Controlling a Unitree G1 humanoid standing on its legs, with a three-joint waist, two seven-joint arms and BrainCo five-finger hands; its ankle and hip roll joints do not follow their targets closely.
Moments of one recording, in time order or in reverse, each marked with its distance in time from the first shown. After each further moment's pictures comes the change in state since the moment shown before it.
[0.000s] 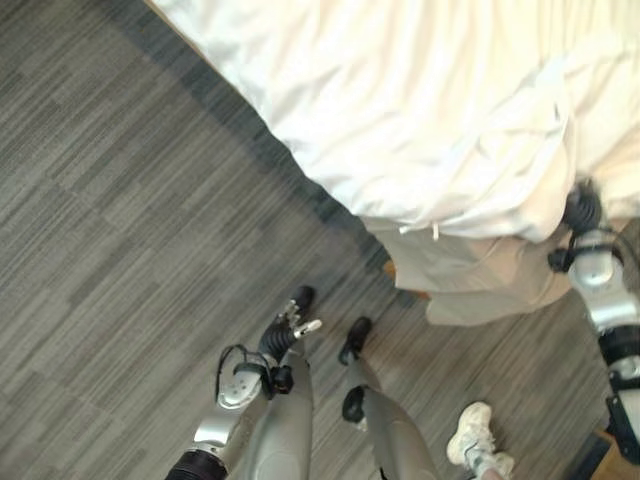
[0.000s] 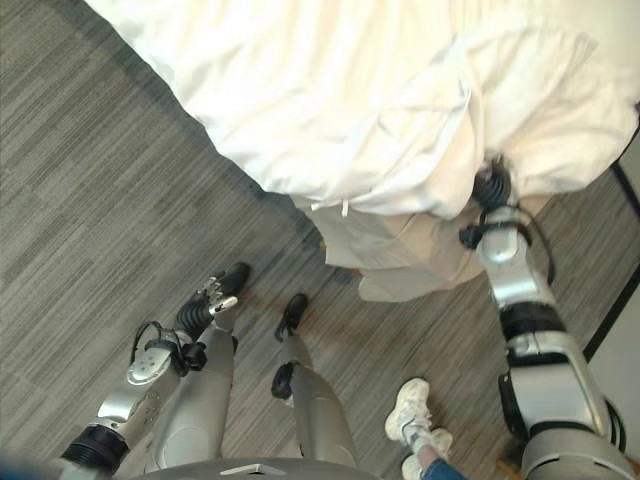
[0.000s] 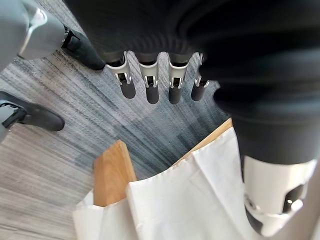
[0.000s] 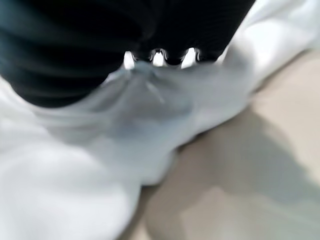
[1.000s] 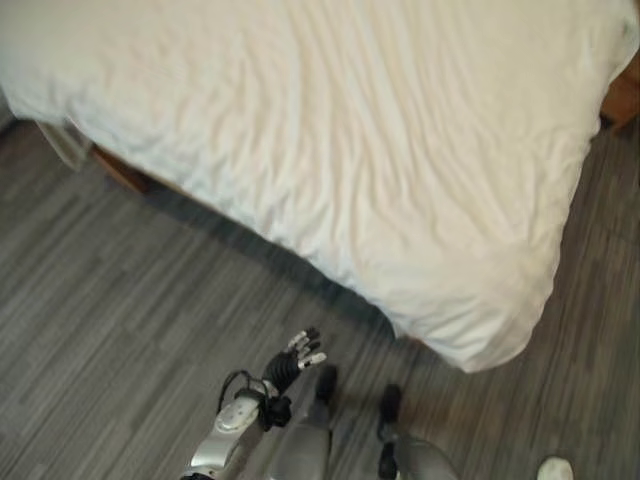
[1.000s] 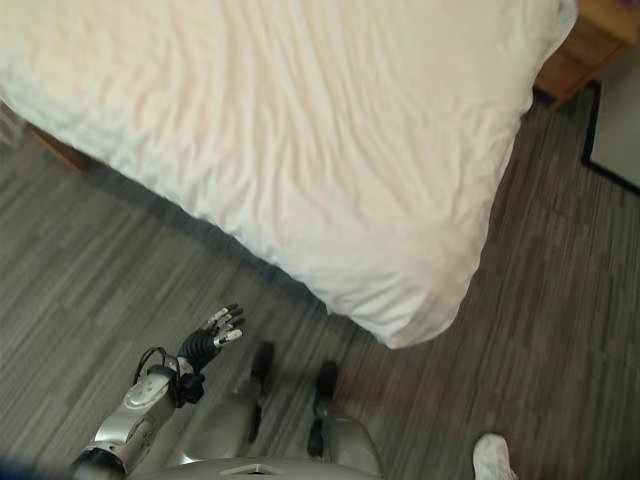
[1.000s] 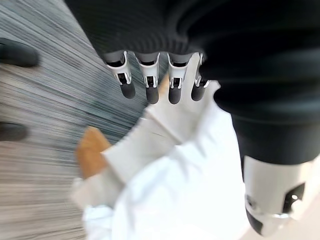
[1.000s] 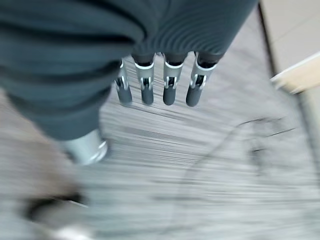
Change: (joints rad) left arm 0.103 -0.052 0.060 0.028 -0.021 0.045 -0.220; right arm 0.630 0.242 -0.263 0.772 0.363 0.290 0.457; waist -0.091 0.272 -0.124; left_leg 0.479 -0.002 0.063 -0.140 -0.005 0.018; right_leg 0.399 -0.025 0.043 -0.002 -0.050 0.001
